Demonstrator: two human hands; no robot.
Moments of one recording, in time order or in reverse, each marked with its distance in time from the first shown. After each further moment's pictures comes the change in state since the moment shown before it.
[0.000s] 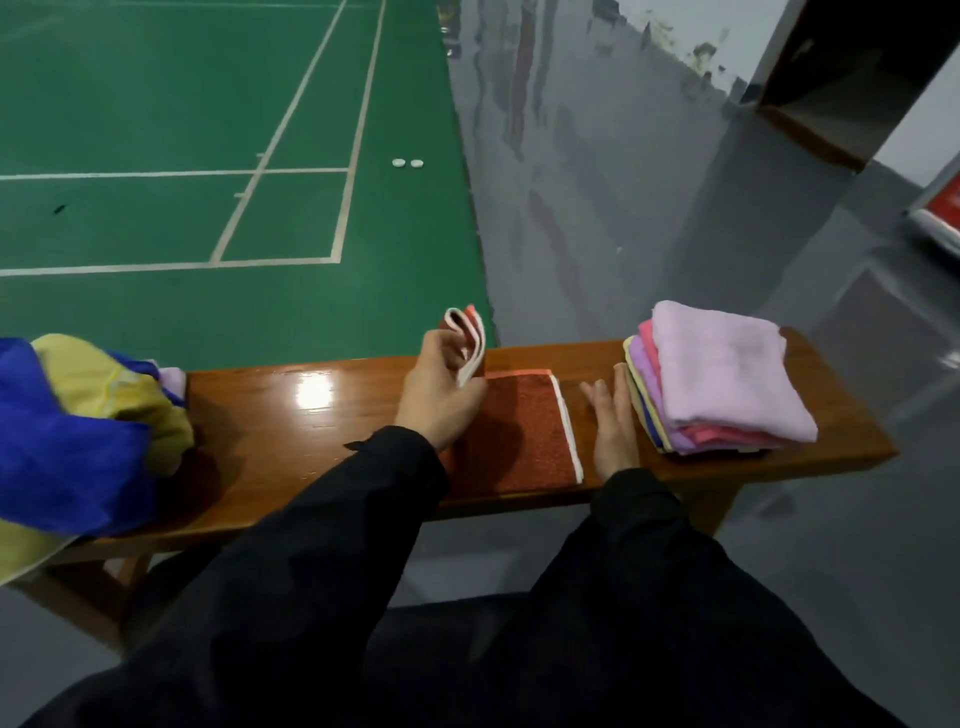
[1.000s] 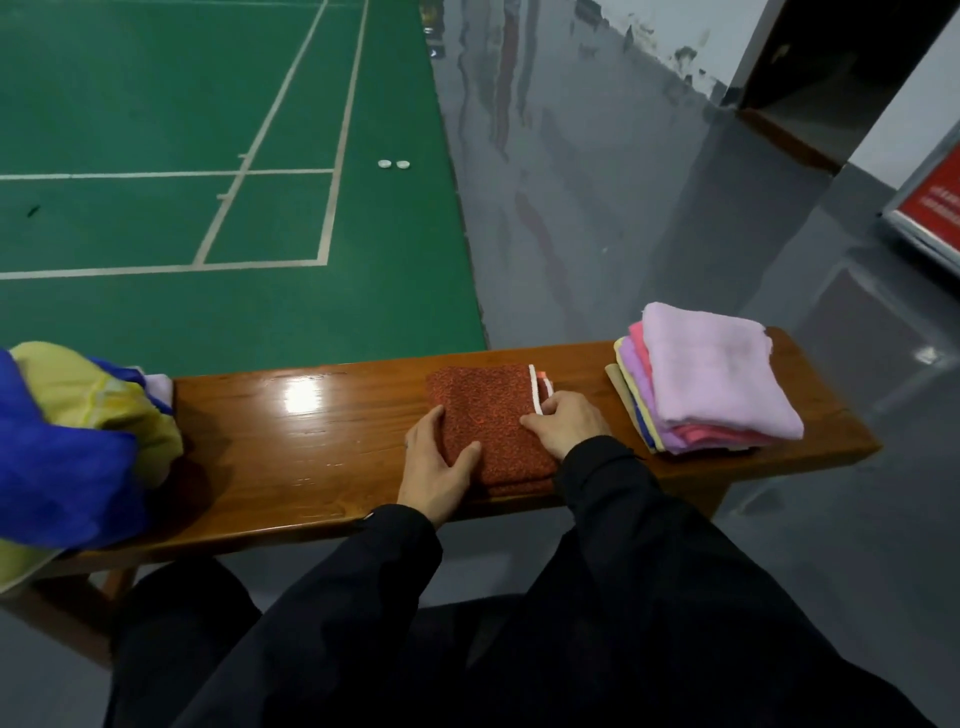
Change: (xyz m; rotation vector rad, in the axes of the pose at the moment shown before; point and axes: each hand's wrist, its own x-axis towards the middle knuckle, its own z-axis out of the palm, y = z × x) left_hand -0.047 -0.077 0.025 0.037 -0.075 -0.169; right_hand -0.023 -0.074 0.033 -0.784 -0.111 0.124
